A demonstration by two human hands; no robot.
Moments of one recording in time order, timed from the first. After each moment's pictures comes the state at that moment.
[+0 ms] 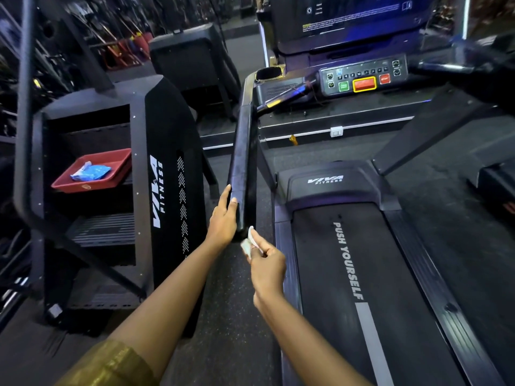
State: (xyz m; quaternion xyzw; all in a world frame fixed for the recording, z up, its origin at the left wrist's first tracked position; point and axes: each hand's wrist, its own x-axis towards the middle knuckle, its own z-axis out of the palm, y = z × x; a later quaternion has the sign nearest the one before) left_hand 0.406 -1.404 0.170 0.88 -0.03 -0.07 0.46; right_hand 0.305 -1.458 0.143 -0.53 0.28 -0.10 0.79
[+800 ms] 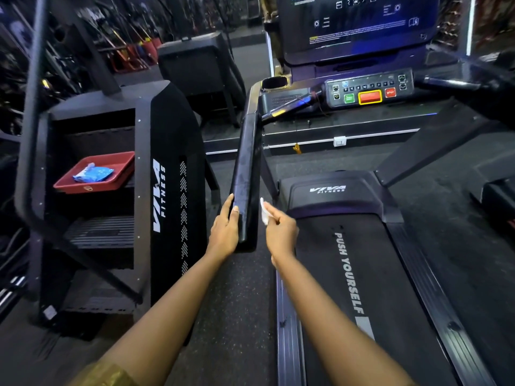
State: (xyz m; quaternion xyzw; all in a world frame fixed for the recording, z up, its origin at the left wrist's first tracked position) left_hand 0.410 -1.406 0.167 0.89 -0.02 -0.06 0.45; right_hand 0.378 -1.509 0.149 -0.66 0.24 -0.16 0.70
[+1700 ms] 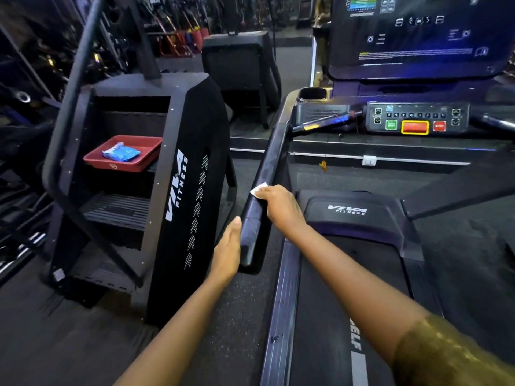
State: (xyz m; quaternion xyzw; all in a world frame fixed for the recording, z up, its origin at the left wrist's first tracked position) left_hand 0.407 -1.410 0.159 0.81 0.08 -0.04 0.58; right_hand 0.485 -1.546 0.179 -0.94 -0.12 -0.08 0.31
